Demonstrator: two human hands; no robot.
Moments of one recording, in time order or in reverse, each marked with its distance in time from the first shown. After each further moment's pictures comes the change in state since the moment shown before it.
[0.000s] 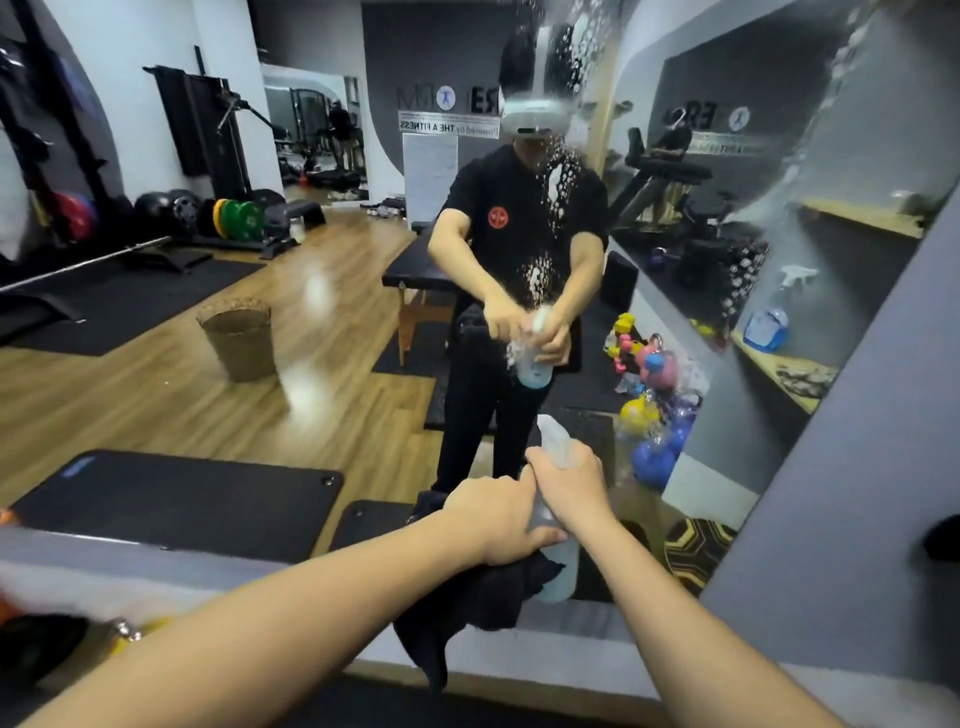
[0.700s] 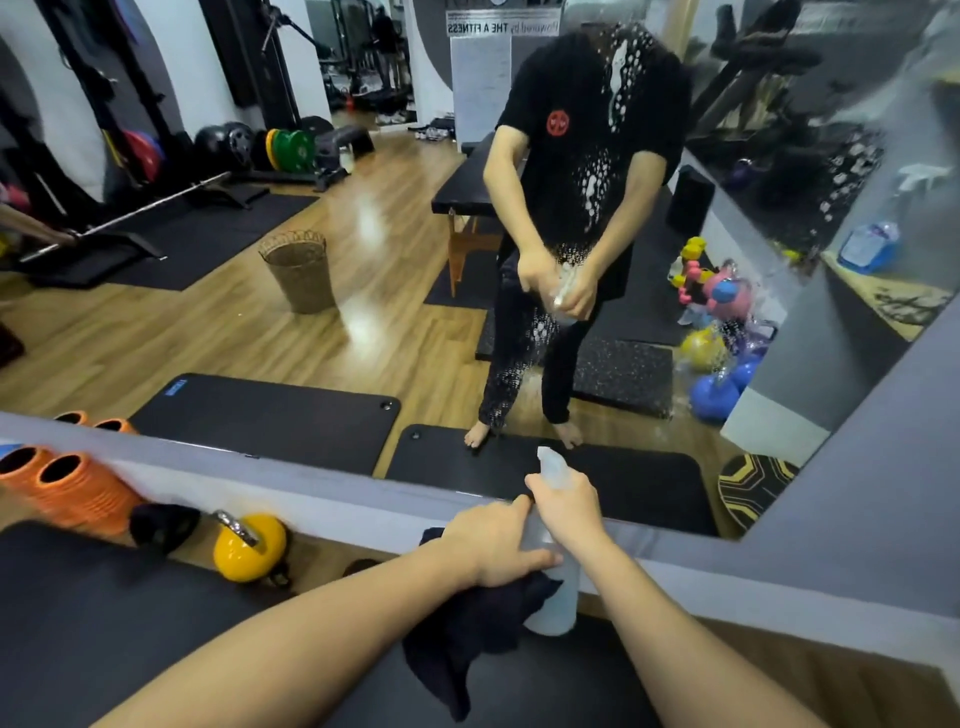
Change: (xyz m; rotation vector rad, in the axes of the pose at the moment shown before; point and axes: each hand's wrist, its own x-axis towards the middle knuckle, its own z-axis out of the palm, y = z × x) left_hand -0.067 -0.026 0.119 -0.262 -0.238 -0.158; right_hand -0.075 0.056 0.078 -0.022 -0.318 0.176
